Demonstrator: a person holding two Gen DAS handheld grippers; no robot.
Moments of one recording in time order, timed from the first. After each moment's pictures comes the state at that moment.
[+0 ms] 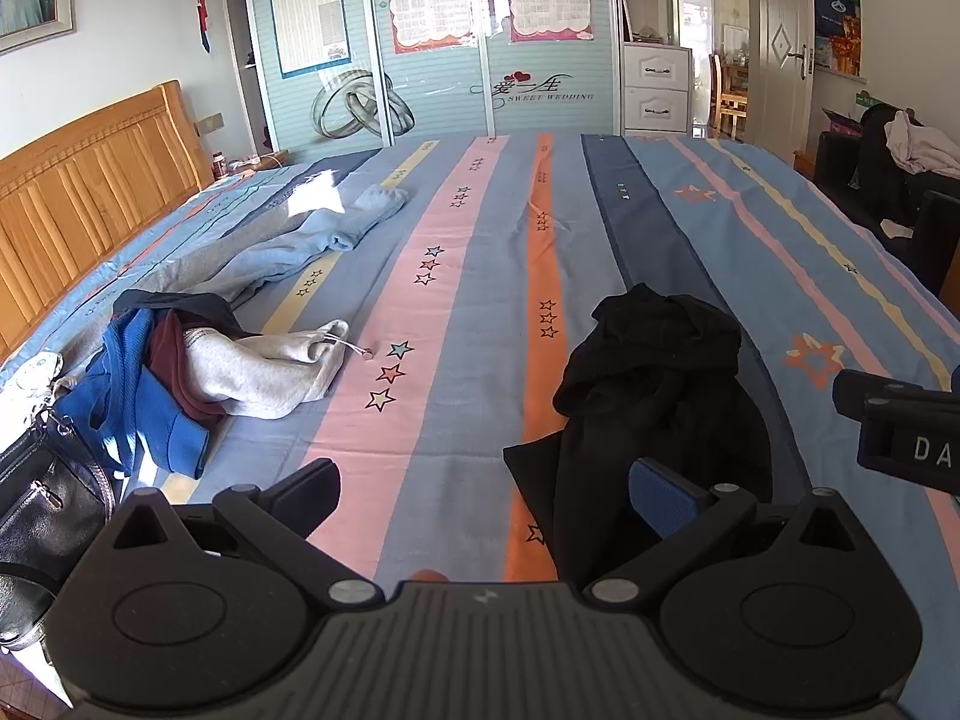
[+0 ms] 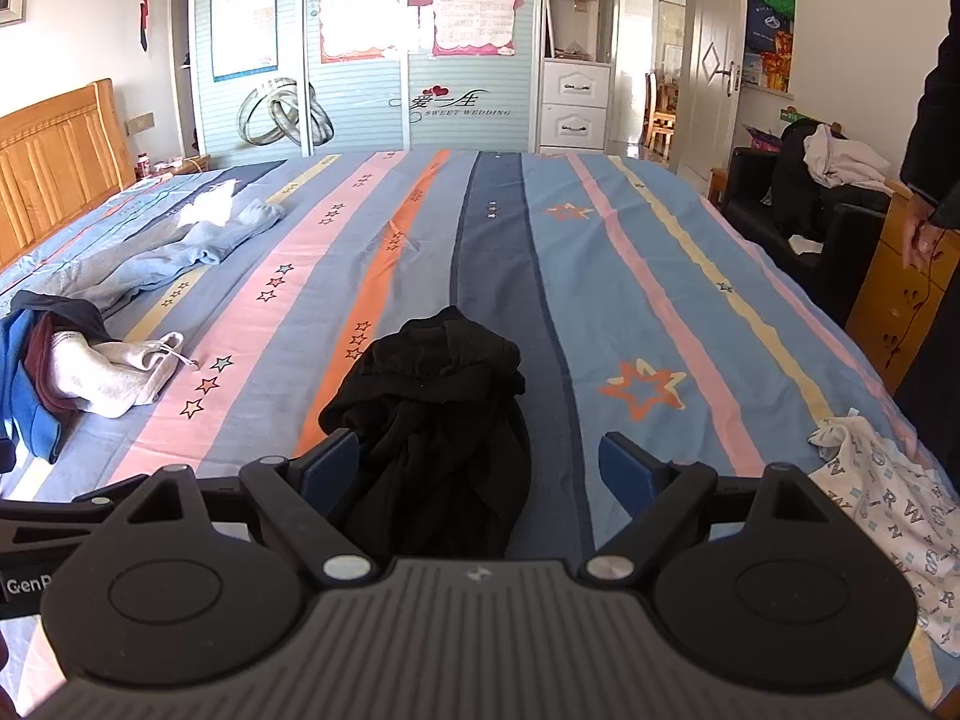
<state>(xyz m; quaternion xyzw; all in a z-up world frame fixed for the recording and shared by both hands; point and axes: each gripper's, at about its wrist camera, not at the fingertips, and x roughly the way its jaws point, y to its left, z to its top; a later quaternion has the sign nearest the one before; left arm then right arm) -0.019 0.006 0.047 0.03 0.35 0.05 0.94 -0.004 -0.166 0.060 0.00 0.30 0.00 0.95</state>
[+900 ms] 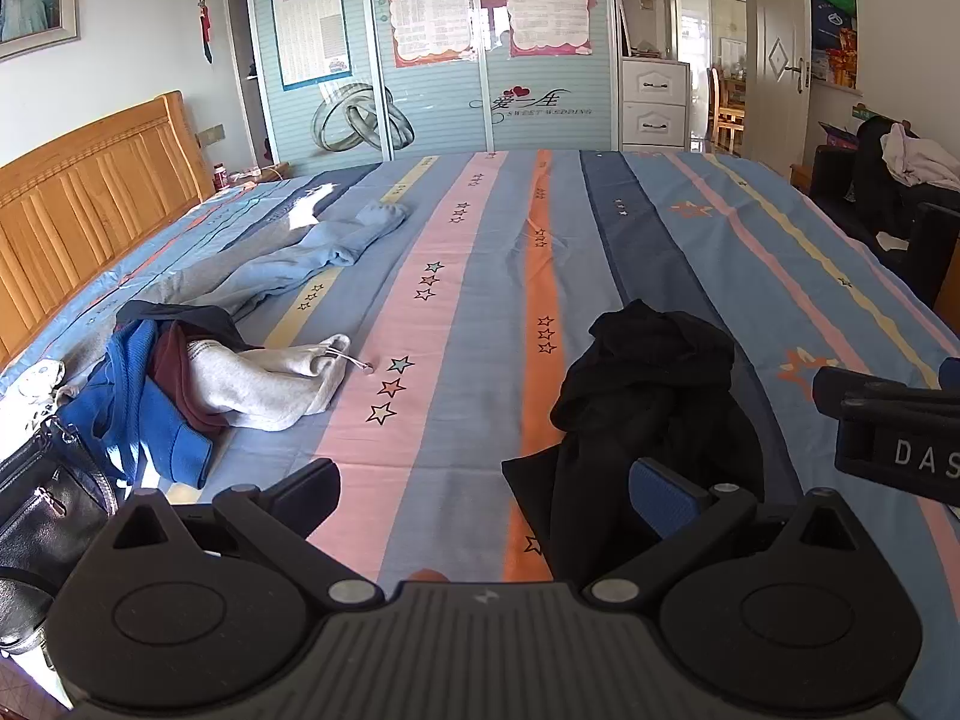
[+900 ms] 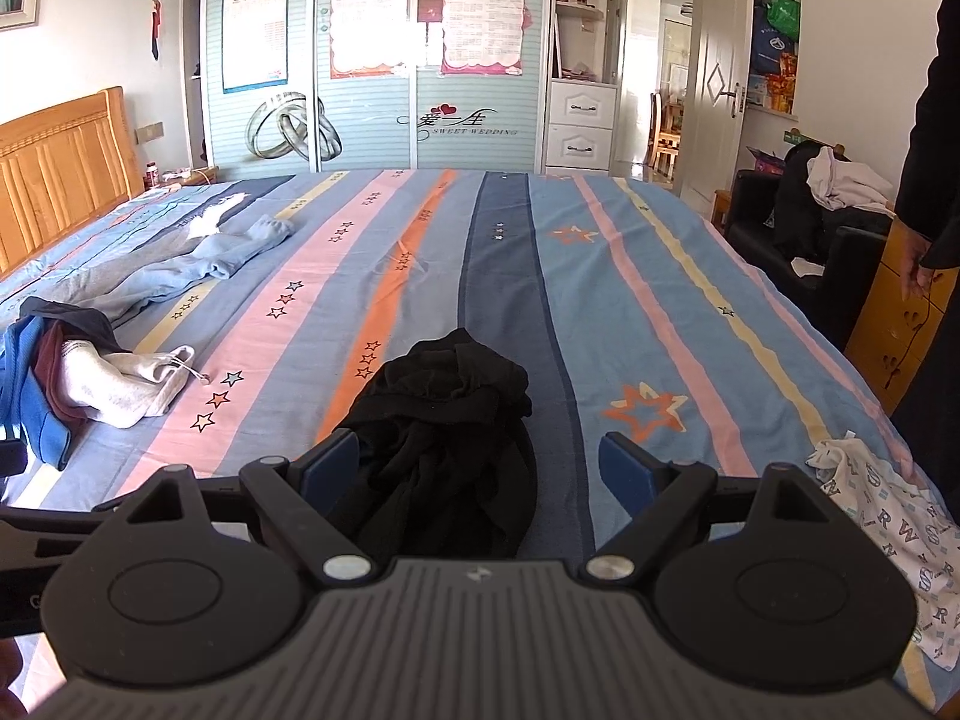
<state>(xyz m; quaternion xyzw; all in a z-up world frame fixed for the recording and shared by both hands) -0.025 0.008 0.053 0.03 0.33 0.05 0.94 -0.010 -0.157 0.072 -0.01 0.28 0.01 0.96</state>
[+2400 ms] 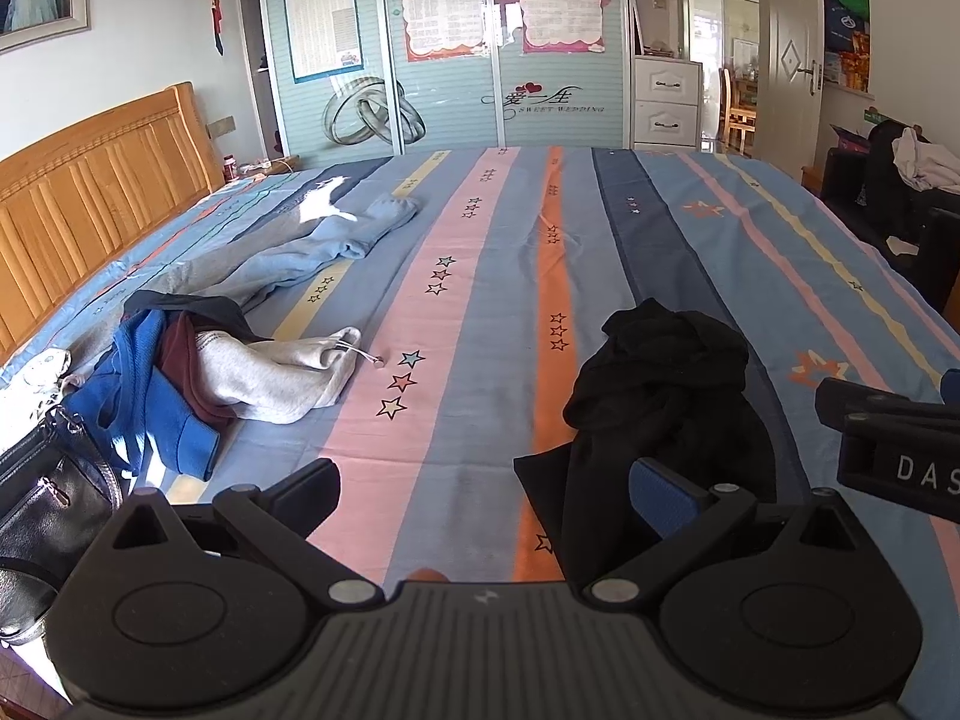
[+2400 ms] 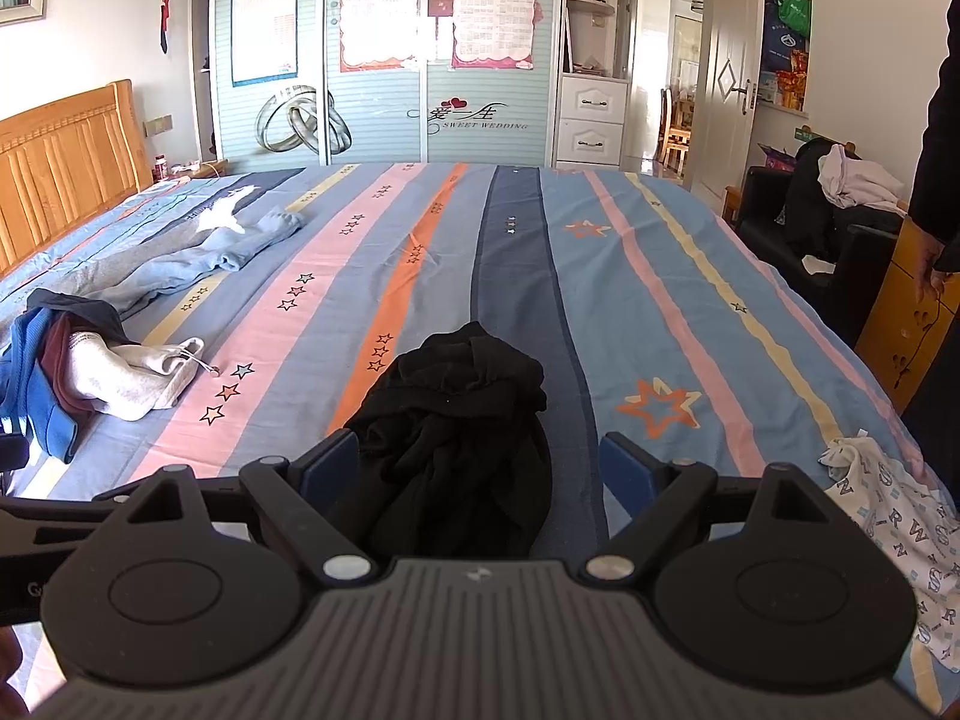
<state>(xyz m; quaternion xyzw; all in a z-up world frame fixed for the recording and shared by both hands) -0.022 0.012 0.052 0.02 0.34 0.06 0.94 -0.007 -0.148 0.067 -0.01 0.29 0.02 0.96</state>
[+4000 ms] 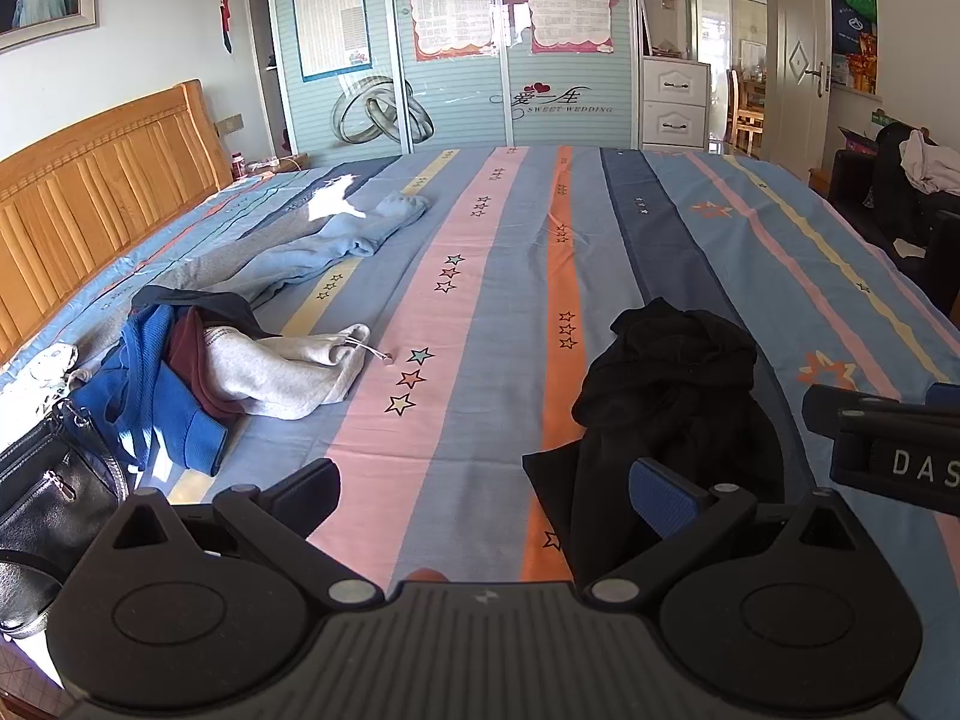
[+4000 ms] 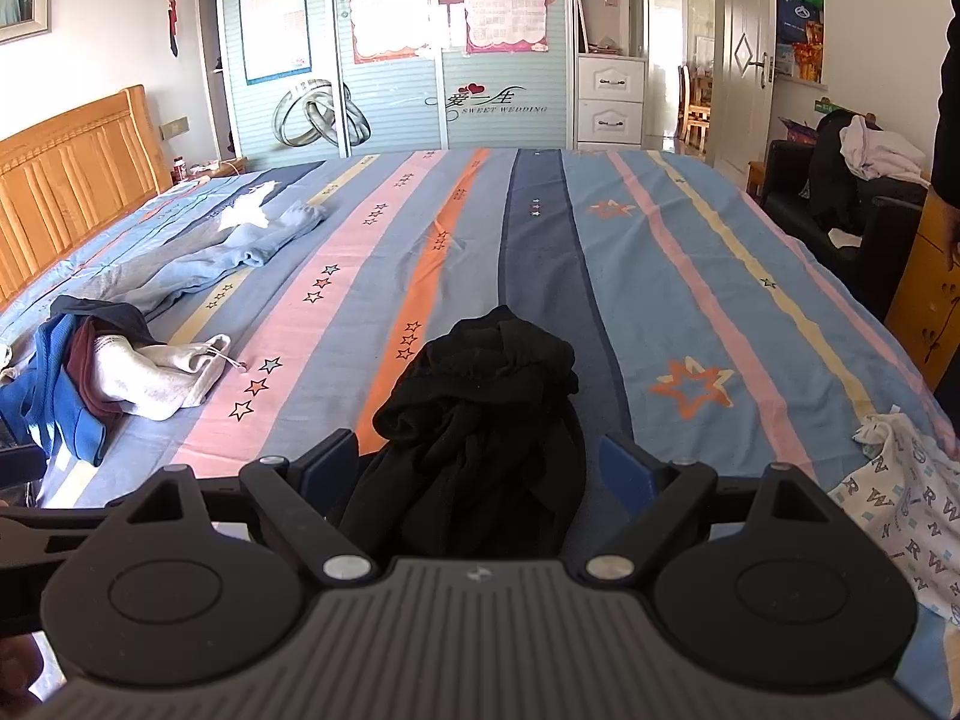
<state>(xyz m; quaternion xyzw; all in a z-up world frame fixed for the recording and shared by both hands) -0.025 0.017 0.048 0.02 0.33 0.07 0.94 -0.003 -0.149 0.064 0.02 0.31 0.05 0.95</state>
